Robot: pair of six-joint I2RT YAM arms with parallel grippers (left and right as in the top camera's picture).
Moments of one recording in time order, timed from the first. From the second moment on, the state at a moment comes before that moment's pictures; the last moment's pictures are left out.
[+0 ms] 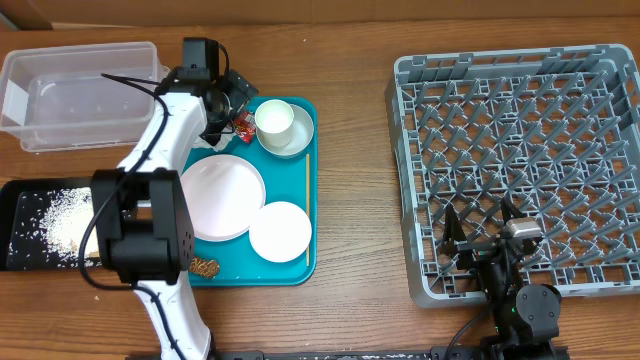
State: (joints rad) left arm -0.04 2.10 1.59 -0.60 0.07 -0.92; right arm 0.15 0.01 0.02 -0.03 -0.01 0.12
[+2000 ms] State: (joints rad) left arm 0.13 2.17 2.39 -1.35 -0.01 -0.78; right arm 0.15 0.01 0.02 -0.03 -0.01 0.12
